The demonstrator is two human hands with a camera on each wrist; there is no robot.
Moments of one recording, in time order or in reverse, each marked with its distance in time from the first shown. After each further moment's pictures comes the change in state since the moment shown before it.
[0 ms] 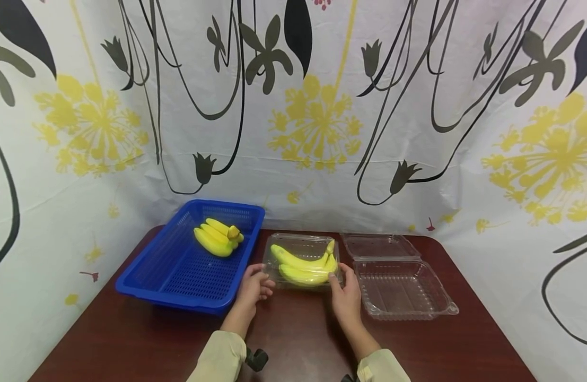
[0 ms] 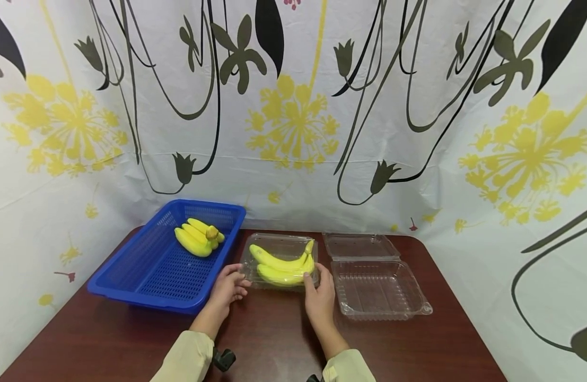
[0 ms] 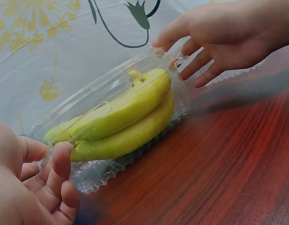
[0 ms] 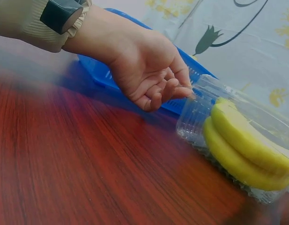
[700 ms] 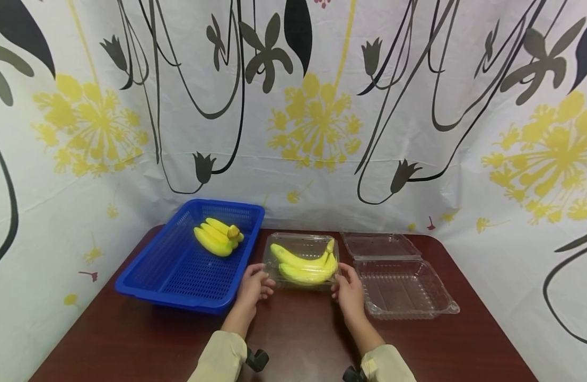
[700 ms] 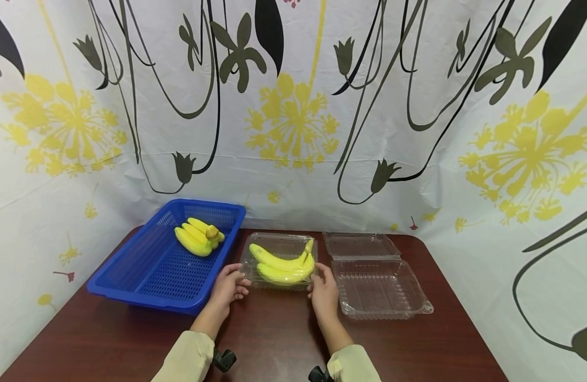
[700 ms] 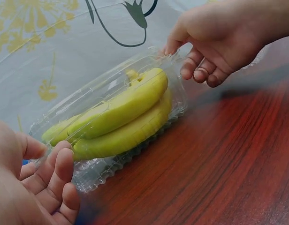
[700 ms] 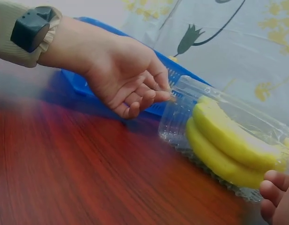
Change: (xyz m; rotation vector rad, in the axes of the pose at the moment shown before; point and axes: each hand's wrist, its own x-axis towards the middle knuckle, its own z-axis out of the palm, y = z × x) left_hand 0.001 -0.001 0.001 0.029 0.027 -0.008; right_hand 0.011 0.005 -0.002 0.255 -0.105 0.301
